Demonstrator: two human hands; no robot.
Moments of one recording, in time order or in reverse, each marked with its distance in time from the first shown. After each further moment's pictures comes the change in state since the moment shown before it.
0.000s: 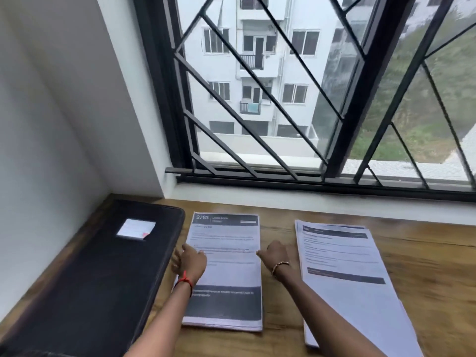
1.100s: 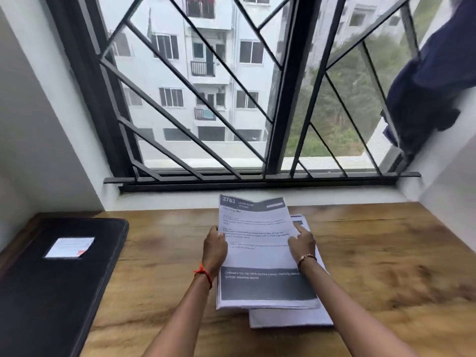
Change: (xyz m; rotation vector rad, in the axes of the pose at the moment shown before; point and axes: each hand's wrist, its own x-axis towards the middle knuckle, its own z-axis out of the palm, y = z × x) left_hand -0.091 0.111 0.086 -0.427 -0.250 0.467; right_hand -0.032 0.102 -0.143 0.405 0.463 0.125
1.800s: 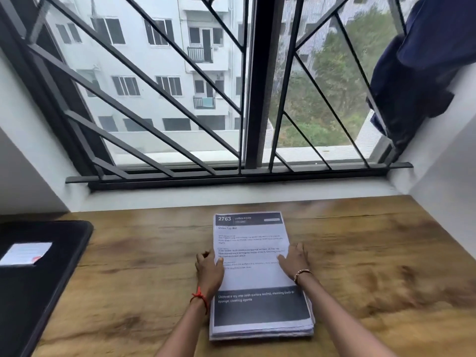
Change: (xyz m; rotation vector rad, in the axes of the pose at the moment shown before) left_hand -0.009 -0.046 0.092 0.354 -0.047 -0.097; right_hand 0.061 0.084 -0.032 -0.596 -0.250 0.007
